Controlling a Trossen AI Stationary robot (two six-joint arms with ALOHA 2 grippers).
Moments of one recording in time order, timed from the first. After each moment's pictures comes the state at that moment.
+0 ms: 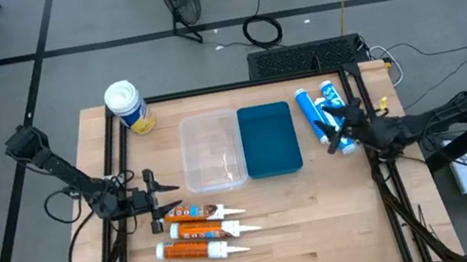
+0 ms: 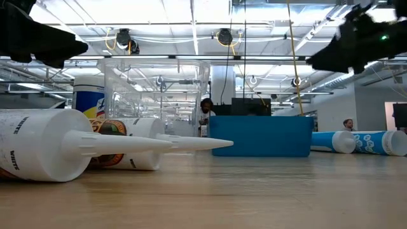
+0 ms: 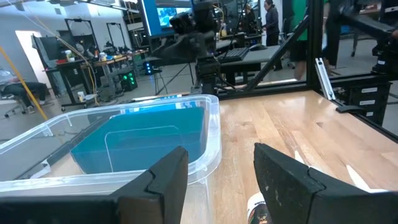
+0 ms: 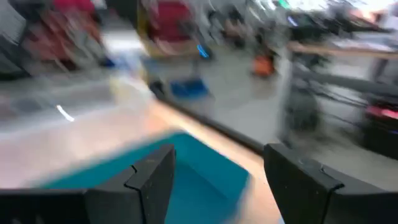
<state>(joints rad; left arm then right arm) -0.75 0.80 0.01 0.81 -0.81 0.12 0.19 0.39 0.21 -0.06 0.89 0.16</state>
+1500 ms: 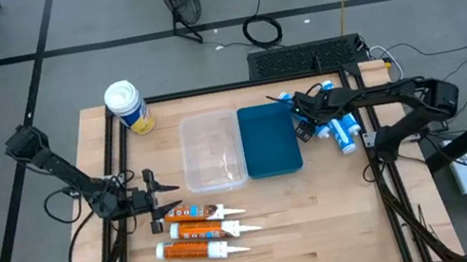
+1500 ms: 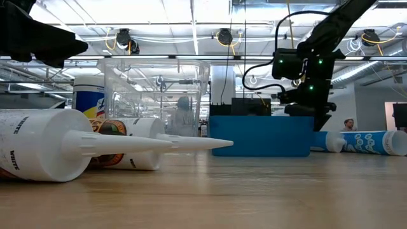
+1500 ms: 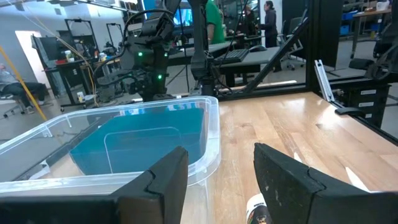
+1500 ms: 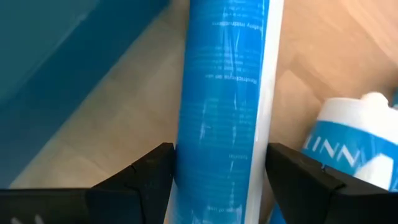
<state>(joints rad) -0.75 0.80 0.01 0.81 -0.81 0.12 -0.48 1.46 0.65 -0.59 0.22 0.35</state>
